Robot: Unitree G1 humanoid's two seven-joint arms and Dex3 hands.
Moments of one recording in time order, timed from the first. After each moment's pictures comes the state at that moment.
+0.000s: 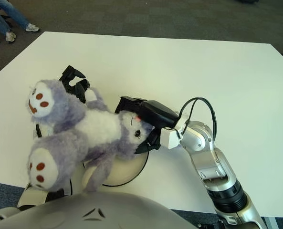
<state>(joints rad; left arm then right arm) -0.23 -0.06 0.15 0.34 -0.22 -0.41 -0.20 -0.03 -0.51 0.23 -0.64 -0.24 0.04 0.66</state>
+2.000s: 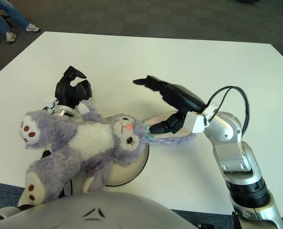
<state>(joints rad) -0.23 -0.06 0.15 0.35 -0.22 -0.40 -0.20 -0.06 -0.61 -0.03 -0.59 -0.21 0.10 0.53</state>
